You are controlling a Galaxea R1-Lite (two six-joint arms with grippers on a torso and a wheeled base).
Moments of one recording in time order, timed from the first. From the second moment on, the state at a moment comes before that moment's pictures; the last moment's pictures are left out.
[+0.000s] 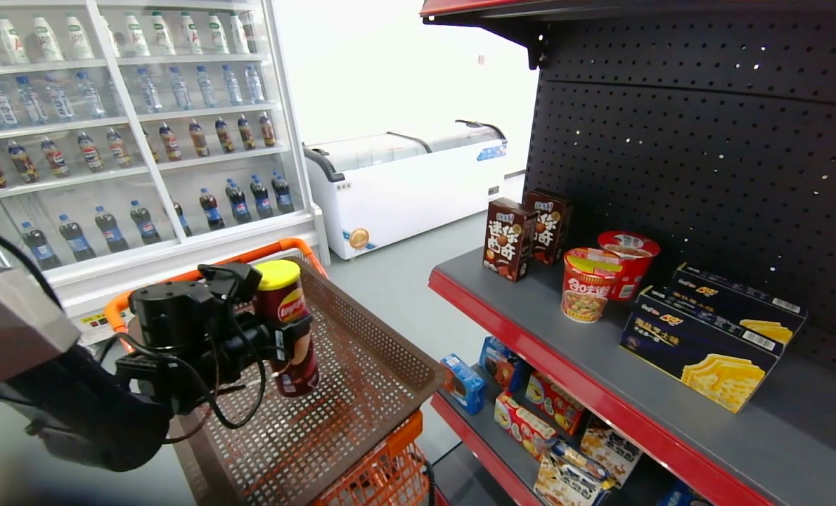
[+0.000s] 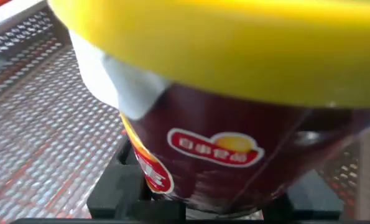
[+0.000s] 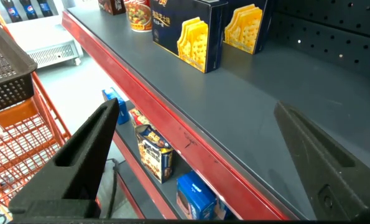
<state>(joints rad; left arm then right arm) -0.11 2.01 -0.59 -1.14 -0.17 -0.02 0.00 0.00 0.00 0.00 0.00 0.00</state>
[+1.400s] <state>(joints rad) -0.01 0.72 -0.28 -0.41 -0.20 -0.02 0.00 0.00 0.00 0.00 0.00 0.00</state>
